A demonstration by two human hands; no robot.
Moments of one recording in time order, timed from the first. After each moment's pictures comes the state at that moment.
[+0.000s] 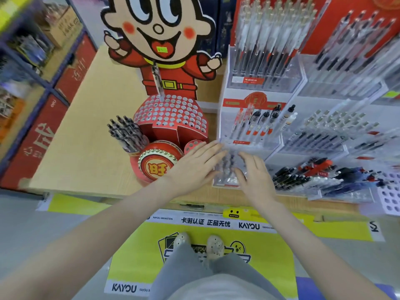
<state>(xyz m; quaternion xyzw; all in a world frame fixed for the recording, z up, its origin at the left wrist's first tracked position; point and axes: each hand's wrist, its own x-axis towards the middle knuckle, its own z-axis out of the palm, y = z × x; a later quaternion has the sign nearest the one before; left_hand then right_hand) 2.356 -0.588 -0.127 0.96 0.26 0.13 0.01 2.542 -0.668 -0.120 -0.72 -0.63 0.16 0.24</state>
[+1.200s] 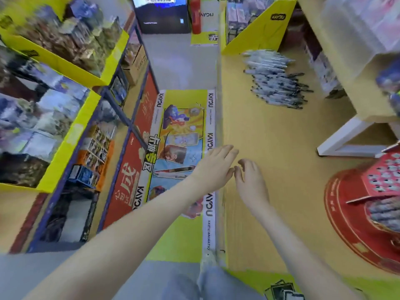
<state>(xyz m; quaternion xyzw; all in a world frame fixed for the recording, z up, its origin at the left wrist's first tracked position) 1.865 -0.277 -0.121 0.93 0.34 0.02 0.13 1.985 -0.349 -0.153 -0.77 -0.52 0.22 0.29</state>
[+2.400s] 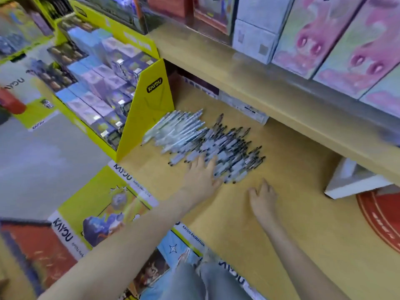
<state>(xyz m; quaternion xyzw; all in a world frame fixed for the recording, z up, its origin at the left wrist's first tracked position) 2.129 0.133 -0.156 0.97 0.06 -0.18 0.12 2.151 -0.051 -0.201 -0.89 0.11 0.22 0.38</state>
